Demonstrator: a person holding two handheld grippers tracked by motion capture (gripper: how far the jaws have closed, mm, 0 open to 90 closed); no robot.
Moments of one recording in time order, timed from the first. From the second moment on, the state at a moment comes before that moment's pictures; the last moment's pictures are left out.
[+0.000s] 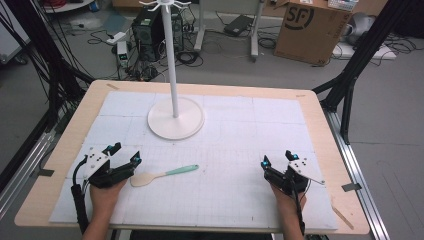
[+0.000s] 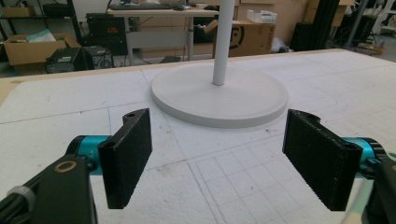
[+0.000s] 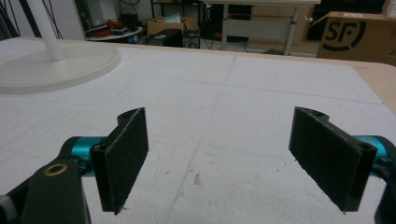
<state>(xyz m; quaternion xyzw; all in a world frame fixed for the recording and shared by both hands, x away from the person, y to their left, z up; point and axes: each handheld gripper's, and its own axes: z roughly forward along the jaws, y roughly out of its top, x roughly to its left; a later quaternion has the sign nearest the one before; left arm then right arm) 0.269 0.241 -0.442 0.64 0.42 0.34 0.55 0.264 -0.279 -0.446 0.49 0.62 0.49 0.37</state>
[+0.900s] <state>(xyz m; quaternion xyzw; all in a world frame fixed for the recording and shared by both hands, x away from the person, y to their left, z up) 0.268 0.241 -0.441 0.64 0.42 0.34 0.55 0.265 -0.279 -0.446 0.49 0.62 0.49 0.37</state>
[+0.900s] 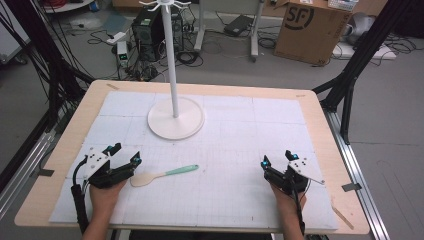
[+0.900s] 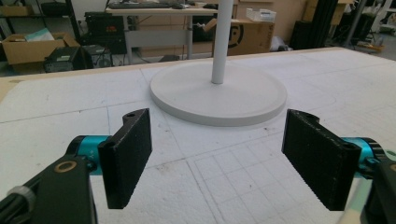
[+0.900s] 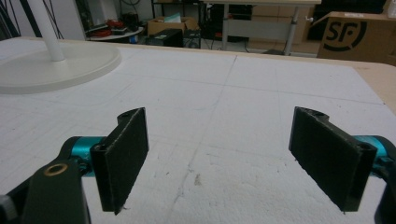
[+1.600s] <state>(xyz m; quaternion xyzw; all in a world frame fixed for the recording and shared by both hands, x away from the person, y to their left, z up) 0.267 0.242 -0.437 0.66 0.39 0.32 0.56 0.265 -0.279 -0.446 0.49 0.62 0.49 0.36</state>
